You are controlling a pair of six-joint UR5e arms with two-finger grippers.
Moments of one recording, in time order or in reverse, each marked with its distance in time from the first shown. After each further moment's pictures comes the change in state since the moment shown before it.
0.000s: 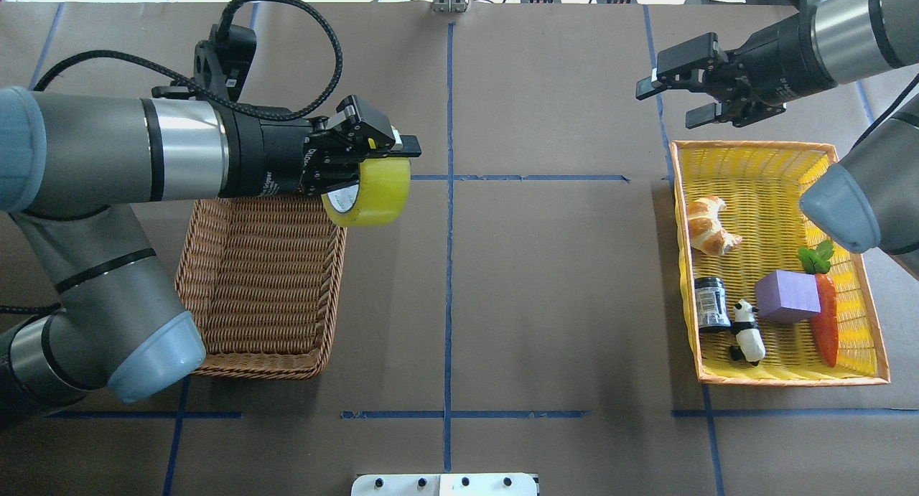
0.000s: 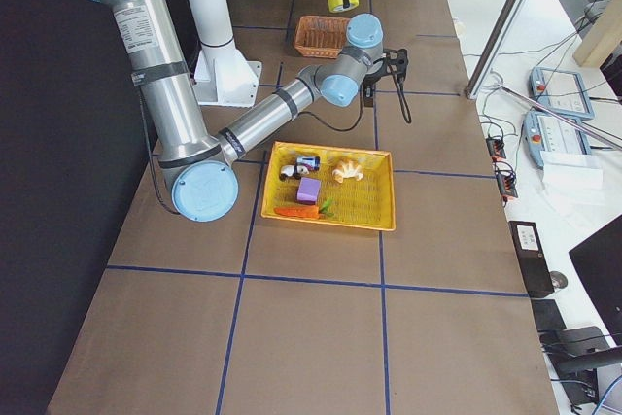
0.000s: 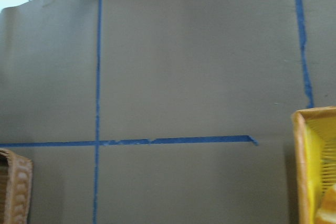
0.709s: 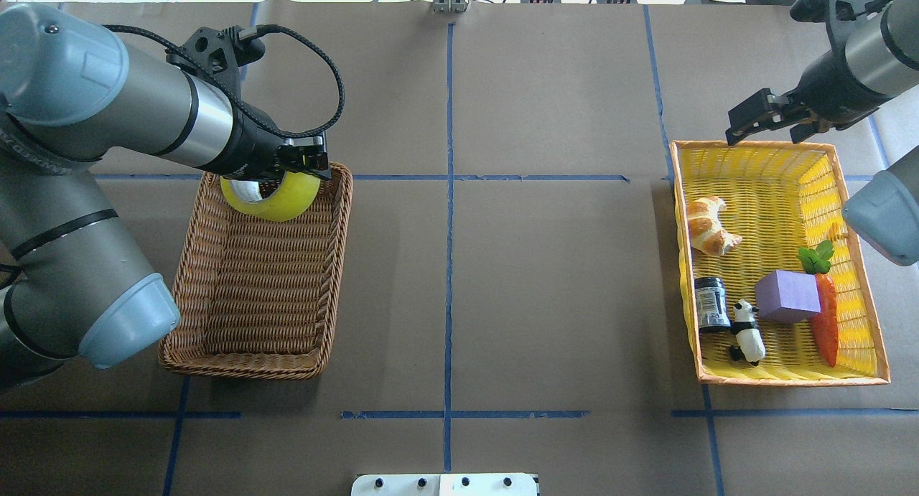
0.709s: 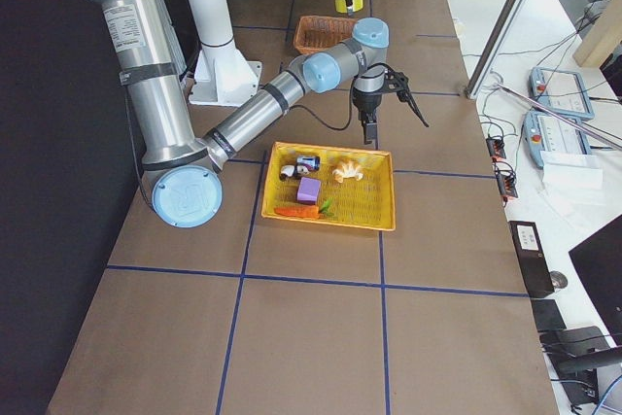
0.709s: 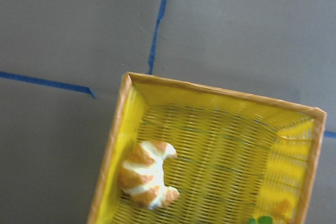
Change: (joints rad) left arm -0.032 0.028 -0.009 0.547 -0.008 0.429; right arm 0.085 -0.053 0.148 -0.661 -0.141 -0.710
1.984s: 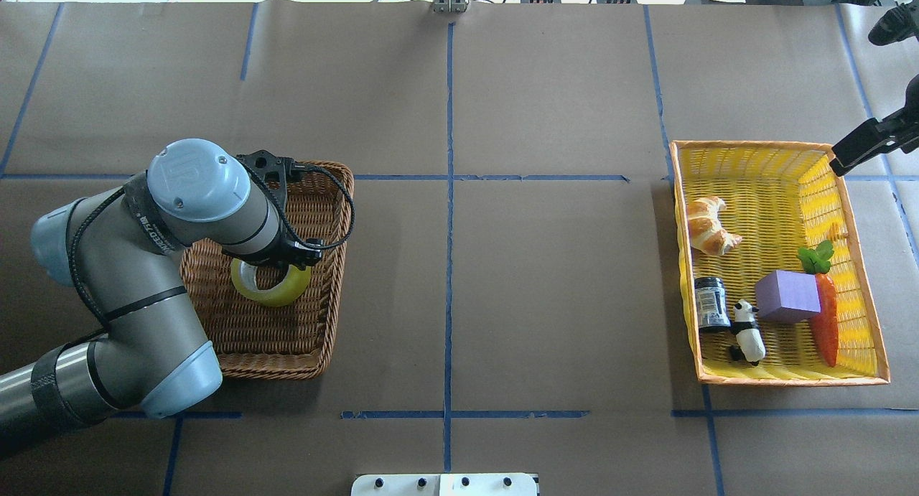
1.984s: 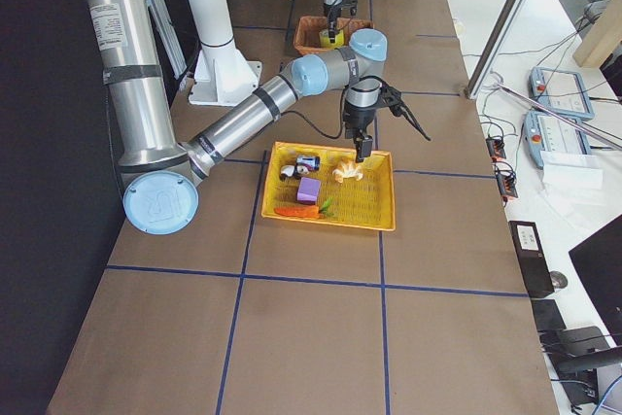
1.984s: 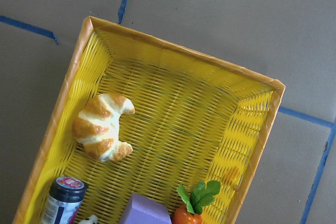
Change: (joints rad) left arm 0.166 0.035 0.161 0.015 0.091 0.069; right arm 0.047 -0.061 0.028 -0.078 0.010 -0.191
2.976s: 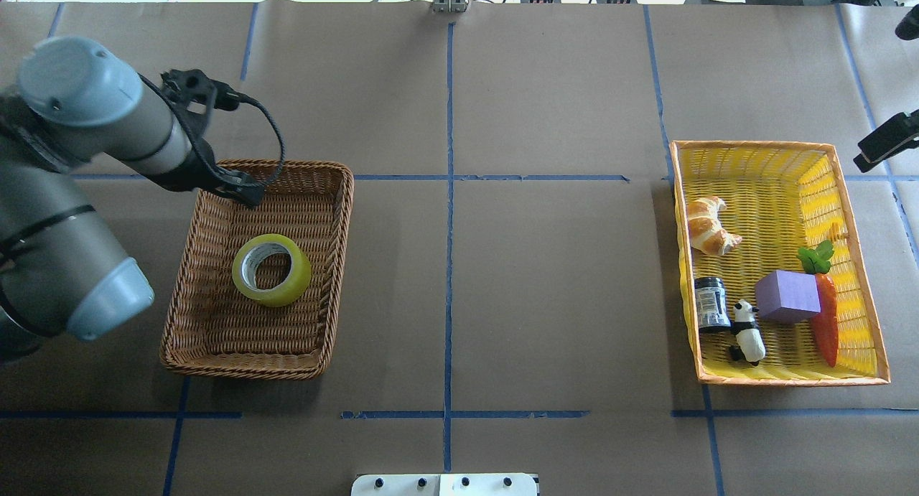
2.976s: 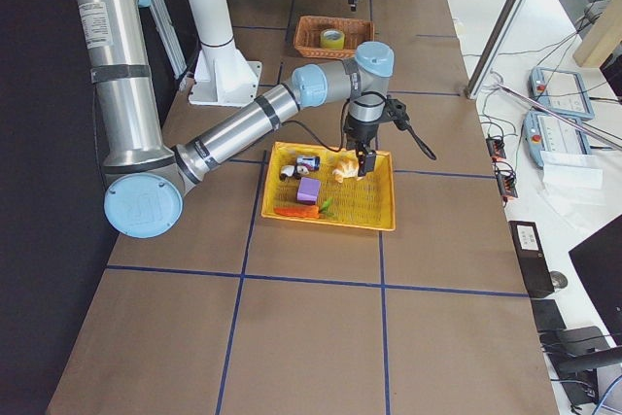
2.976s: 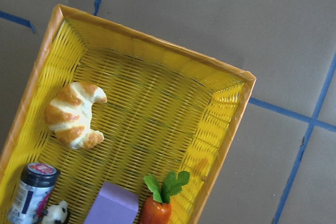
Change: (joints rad) left arm -0.384 0.121 -0.048 0.045 -0.191 0.622; right arm 0.131 -0.049 -0.060 -0.001 0.069 -0.198
